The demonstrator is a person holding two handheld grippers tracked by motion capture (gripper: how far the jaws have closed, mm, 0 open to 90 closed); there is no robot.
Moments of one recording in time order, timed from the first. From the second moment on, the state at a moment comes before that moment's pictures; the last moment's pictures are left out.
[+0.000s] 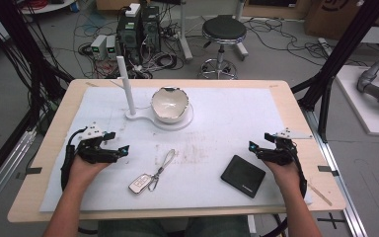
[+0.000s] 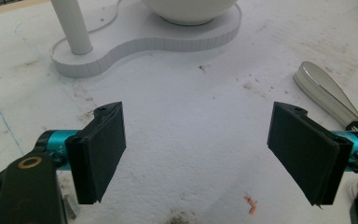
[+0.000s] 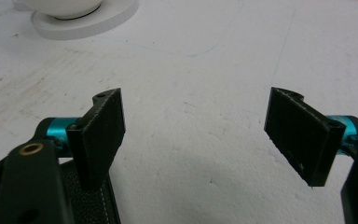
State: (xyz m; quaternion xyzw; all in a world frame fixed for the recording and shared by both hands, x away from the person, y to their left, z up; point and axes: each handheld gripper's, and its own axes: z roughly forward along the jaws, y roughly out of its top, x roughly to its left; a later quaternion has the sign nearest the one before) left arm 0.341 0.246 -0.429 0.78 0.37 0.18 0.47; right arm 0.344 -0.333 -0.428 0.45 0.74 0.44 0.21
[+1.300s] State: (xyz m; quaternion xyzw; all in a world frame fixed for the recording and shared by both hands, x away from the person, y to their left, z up) left arm 0.366 0.130 -0.402 0.81 0.28 0.11 0.51; right arm 0.310 -0.369 -0.425 0.47 0.74 0.42 0.24
